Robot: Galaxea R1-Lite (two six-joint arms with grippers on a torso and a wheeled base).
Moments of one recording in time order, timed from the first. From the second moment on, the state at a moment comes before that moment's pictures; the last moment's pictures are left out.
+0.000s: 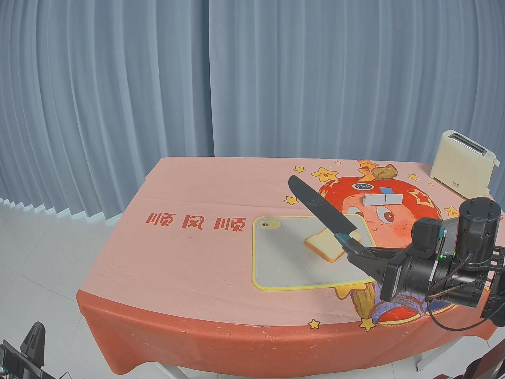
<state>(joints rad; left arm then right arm) -0.01 0.02 -0.02 0.00 0.00 0.01 0.66 1.49 -0.43 -0.67 0.00 0.25</state>
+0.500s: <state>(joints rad) -0.01 0.02 -0.02 0.00 0.00 0.01 0.63 1.50 -0.42 -0.78 0.00 0.25</state>
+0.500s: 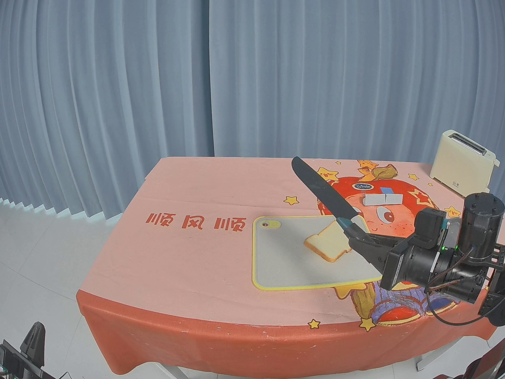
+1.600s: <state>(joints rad) -0.01 0.02 -0.02 0.00 0.00 0.01 0.56 1.60 -0.40 -1.03 0.01 0.42</state>
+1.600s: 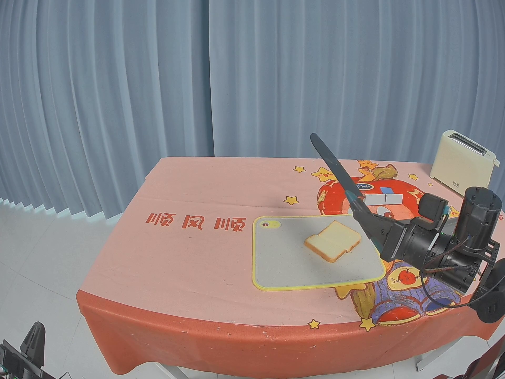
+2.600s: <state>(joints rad) -0.01 0.02 -0.02 0.00 0.00 0.01 0.51 1.64 -0.48 -1.03 0.02 0.56</state>
